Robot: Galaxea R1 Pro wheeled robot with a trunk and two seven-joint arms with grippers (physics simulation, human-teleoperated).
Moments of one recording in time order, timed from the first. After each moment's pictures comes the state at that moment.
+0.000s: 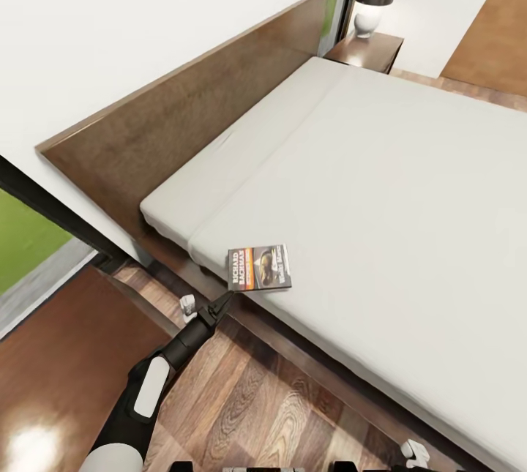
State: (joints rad) left arm -0.48 -0.16 0.31 -0.91 0.59 0.52 -0.85; right arm -0.52 -0.31 -0.30 0.01 0.17 0.18 1.03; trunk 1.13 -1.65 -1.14
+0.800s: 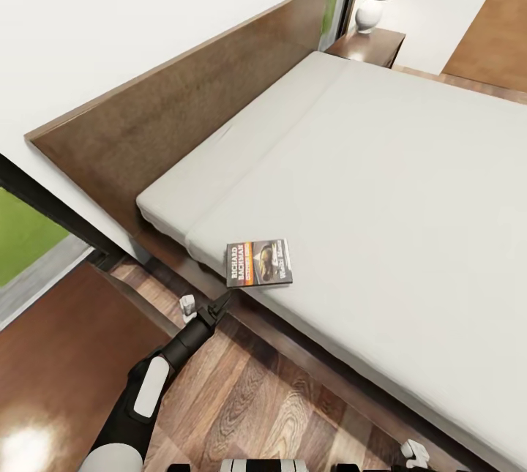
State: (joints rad) left arm -0.48 -0.16 0.31 -0.91 0.59 0.52 -0.85; right arm -0.52 -0.31 -0.30 0.01 0.17 0.18 1.03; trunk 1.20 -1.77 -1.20
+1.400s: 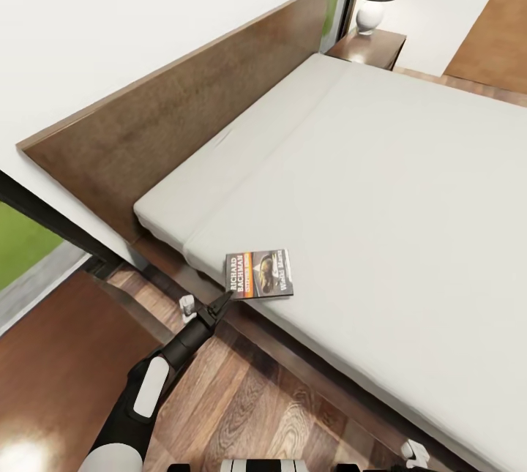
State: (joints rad) left arm -0.48 -0.16 0.31 -0.91 0.59 0.52 -0.85; right arm -0.52 -0.31 -0.30 0.01 0.17 0.18 1.03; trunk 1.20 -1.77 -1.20
